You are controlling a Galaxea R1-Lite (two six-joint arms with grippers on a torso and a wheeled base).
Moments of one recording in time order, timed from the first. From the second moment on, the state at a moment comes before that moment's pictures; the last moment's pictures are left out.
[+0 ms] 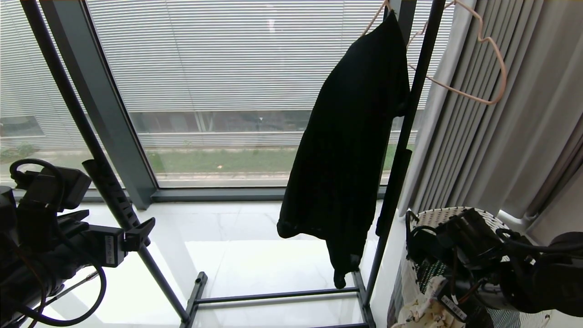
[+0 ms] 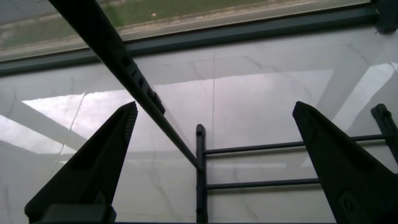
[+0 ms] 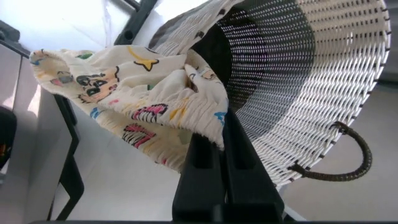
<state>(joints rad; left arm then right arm) -0.09 1.25 -0.40 -0.52 0.17 0.19 0.61 1.70 -0.70 0.05 -0.36 -0.24</state>
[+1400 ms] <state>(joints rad) -0.91 1.25 -0.45 -0.52 0.18 -0.14 0.83 1.51 -1.45 0.52 -0.36 -0.23</state>
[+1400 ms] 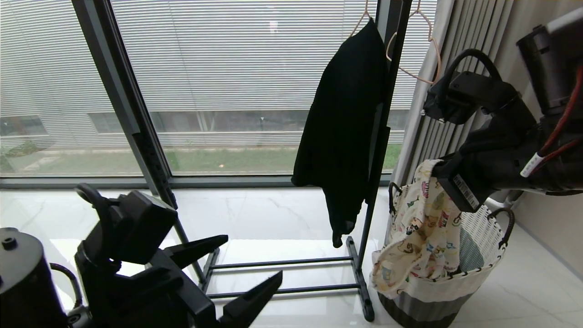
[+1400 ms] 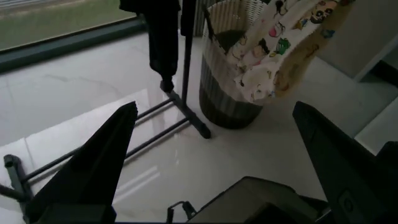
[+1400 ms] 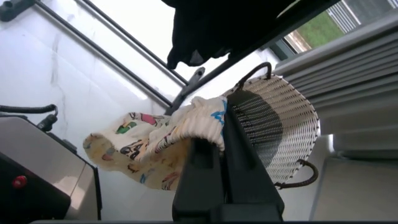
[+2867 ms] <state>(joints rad) -1.02 2.09 -0.87 -0.71 0.29 -0.33 0.94 1.42 -1.43 0.52 -0.31 -0.14</state>
